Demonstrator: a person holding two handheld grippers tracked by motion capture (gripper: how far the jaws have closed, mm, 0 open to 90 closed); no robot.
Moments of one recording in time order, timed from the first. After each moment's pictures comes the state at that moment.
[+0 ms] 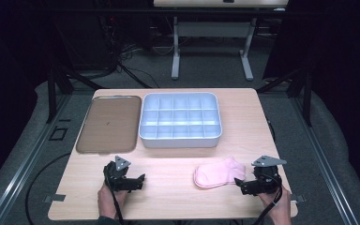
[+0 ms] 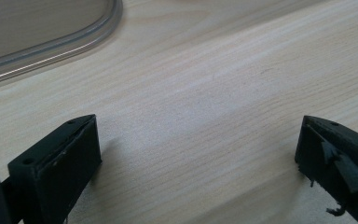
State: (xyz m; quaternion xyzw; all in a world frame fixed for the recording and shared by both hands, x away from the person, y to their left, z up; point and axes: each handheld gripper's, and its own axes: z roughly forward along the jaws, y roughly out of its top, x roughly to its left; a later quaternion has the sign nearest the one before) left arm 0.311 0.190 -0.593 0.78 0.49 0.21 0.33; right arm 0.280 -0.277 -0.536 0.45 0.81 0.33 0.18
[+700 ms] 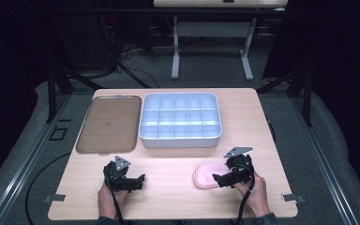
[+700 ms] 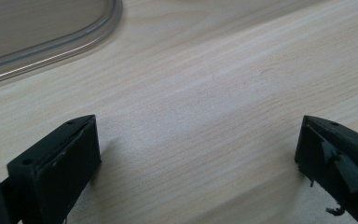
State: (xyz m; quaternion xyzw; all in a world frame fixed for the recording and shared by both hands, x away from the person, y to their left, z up) left arm 0.311 0.190 -0.592 0.78 0.49 0.21 0.33; right arm 0.320 -0.214 -0.544 0.42 0.85 0.29 0.14
